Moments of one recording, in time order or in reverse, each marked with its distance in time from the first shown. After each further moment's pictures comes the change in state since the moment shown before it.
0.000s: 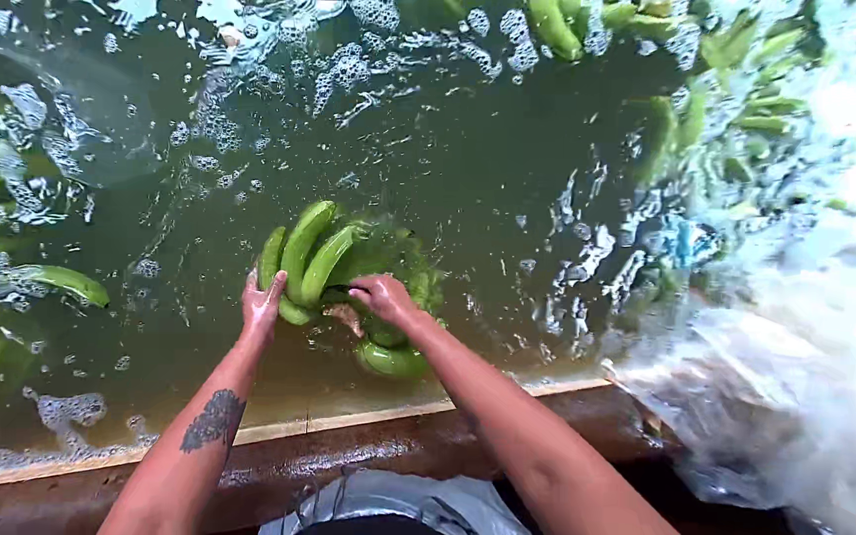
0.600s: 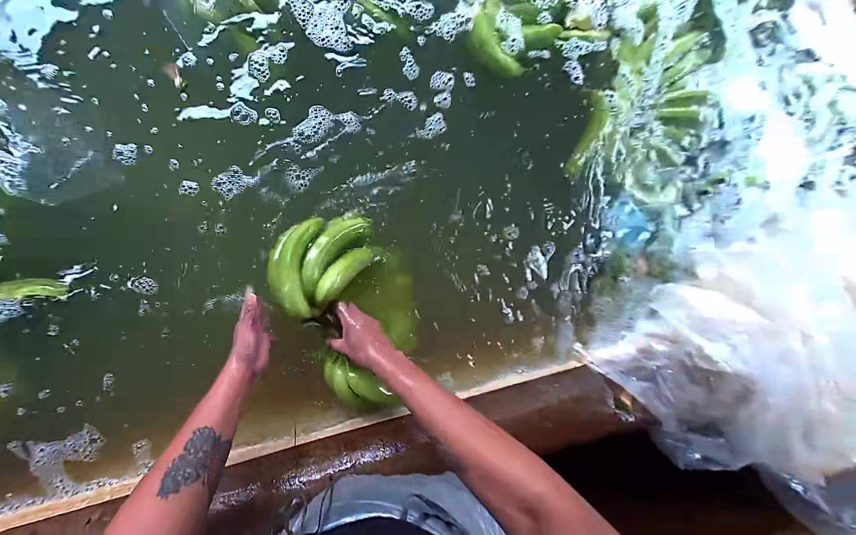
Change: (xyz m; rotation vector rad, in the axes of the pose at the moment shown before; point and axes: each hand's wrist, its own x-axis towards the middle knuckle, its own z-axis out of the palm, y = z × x) left_hand -0.030 0.003 0.012 -0.295 -0.222 -0.169; right_hand -0.053 -0.036 0.021 0.059 -0.002 0.194
